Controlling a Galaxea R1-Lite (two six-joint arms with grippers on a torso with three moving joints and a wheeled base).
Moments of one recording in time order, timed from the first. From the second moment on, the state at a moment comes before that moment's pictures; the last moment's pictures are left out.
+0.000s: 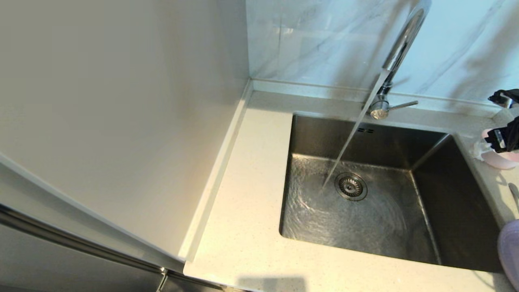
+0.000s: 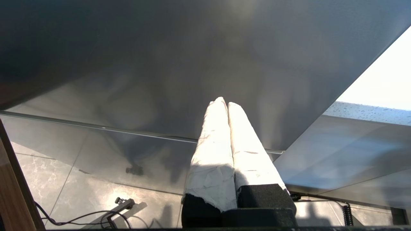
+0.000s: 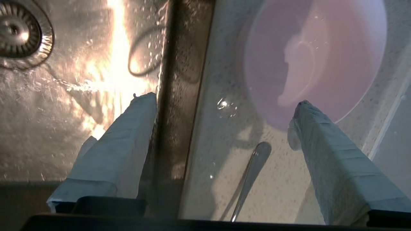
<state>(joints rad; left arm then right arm) 0.00 0.00 0.00 0.00 0.00 0.00 -0.45 2.02 -1.96 0.71 0.03 -0.35</state>
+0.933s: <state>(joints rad) 0.00 0.00 0.00 0.00 0.00 0.00 -0.59 2.13 -1.93 0.45 0.25 -0.48</state>
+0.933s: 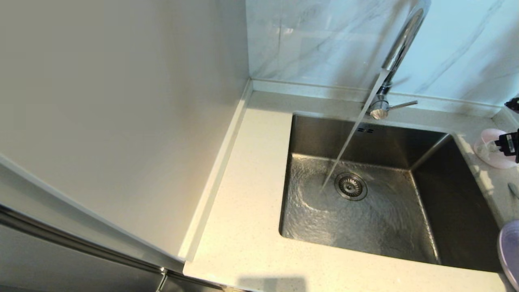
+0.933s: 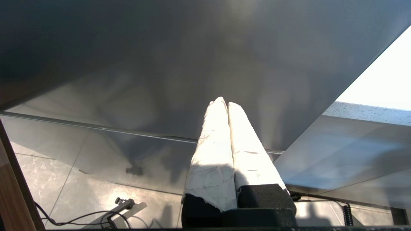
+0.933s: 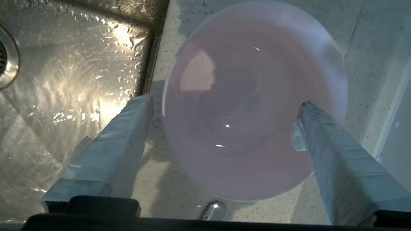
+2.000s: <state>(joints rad) 0.00 0.00 0.00 0.00 0.00 0.00 -0.56 2.07 -1.71 0.29 0.33 -0.67</state>
